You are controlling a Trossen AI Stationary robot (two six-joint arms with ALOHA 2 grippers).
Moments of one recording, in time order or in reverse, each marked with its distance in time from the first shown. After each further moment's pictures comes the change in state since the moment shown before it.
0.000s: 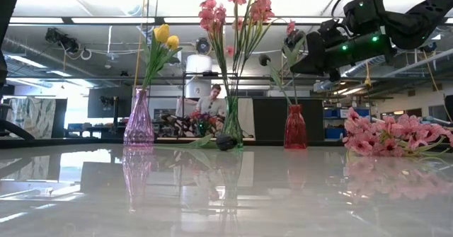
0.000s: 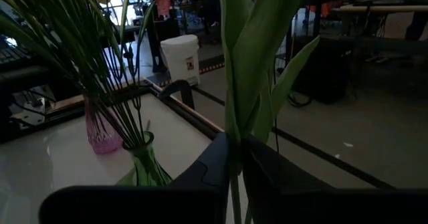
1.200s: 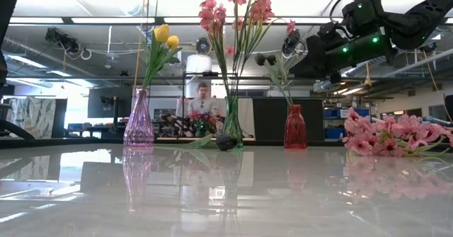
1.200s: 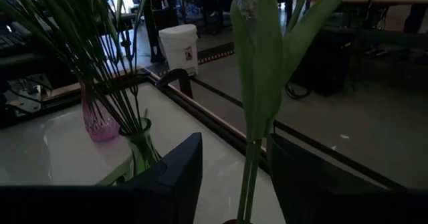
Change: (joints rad) left arm 0.000 0.000 0.000 0.000 0.000 0.000; right arm 0.003 0.000 0.000 -0.040 0.002 -0.015
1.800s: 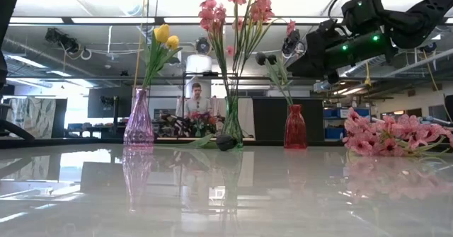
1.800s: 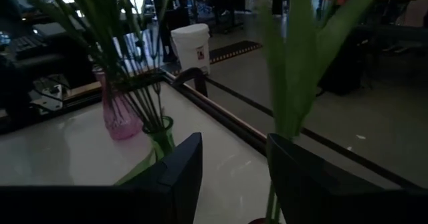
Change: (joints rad) left arm 0.000 0.000 0.000 0.000 0.000 0.000; right arm 0.048 0.000 0.000 0.001 -0.001 0.025
